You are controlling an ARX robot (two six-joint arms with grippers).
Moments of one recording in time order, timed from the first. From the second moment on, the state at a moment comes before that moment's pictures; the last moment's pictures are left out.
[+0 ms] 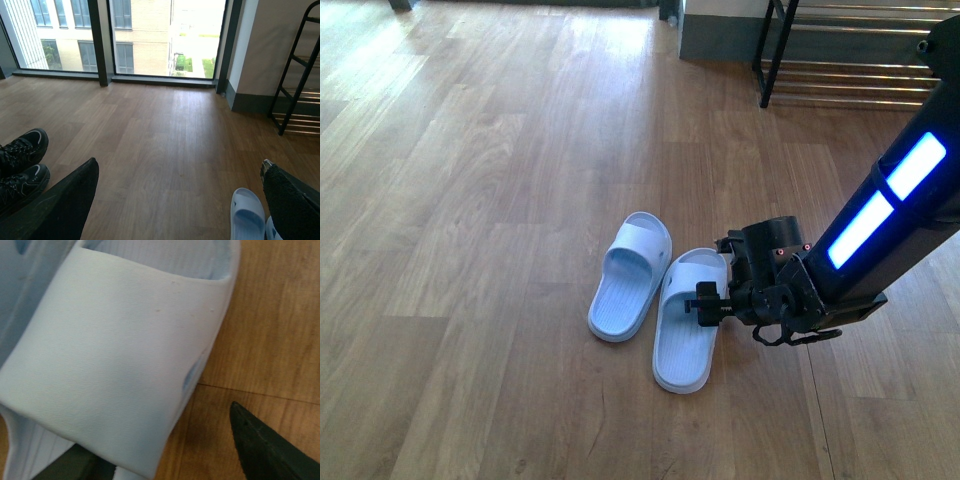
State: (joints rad) left arm 0.00 0.02 0.01 0.00 0.00 -0.01; right arm 0.11 2.99 1.59 0.44 -0.05 0.17
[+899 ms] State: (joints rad) left arm 0.00 0.02 0.01 0.00 0.00 -0.01; right arm 0.00 2.65 1.13 0.74 -0.12 0.19
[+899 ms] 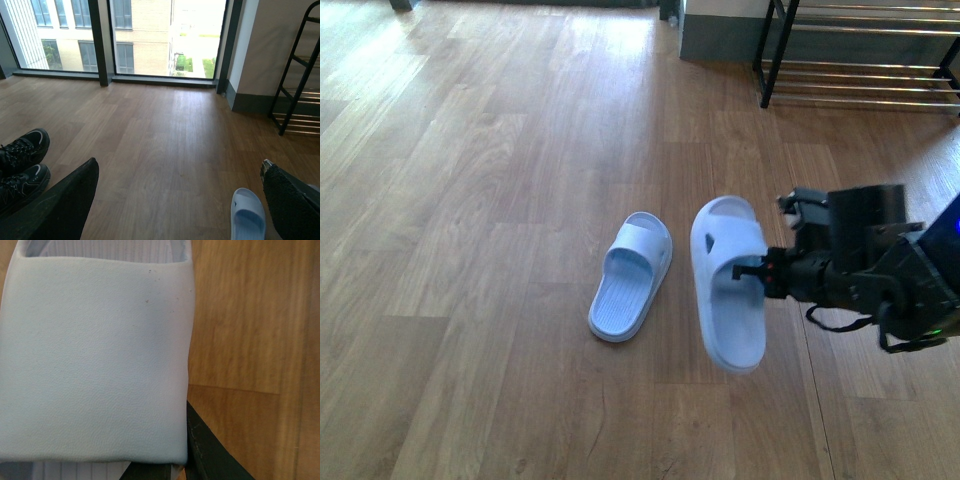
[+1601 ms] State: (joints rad) left arm 0.00 0.02 0.01 0.00 0.00 -0.01; right arm -0.21 1.32 0.36 0.50 -0.05 0.13
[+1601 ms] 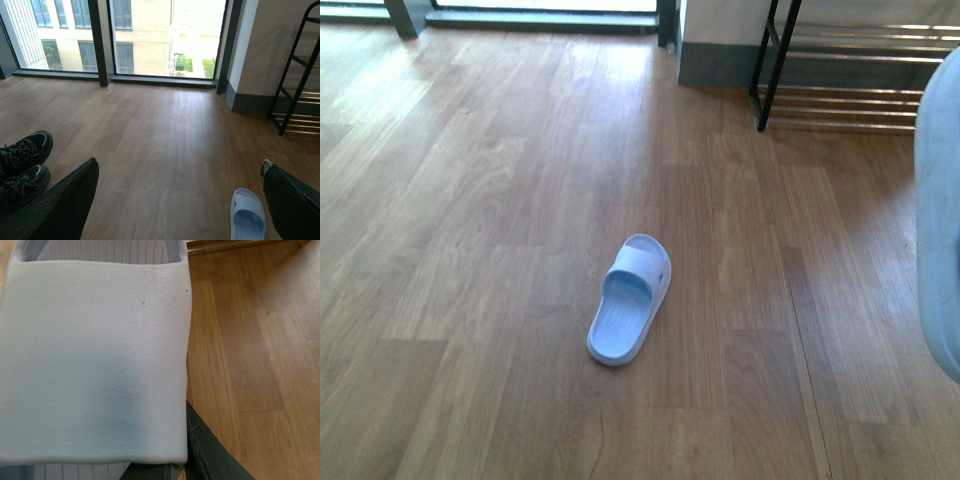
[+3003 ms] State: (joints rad) left arm 0.00 0.02 0.01 0.00 0.00 -0.01; right arm -0.23 1.12 0.30 0.43 -0.03 0.13
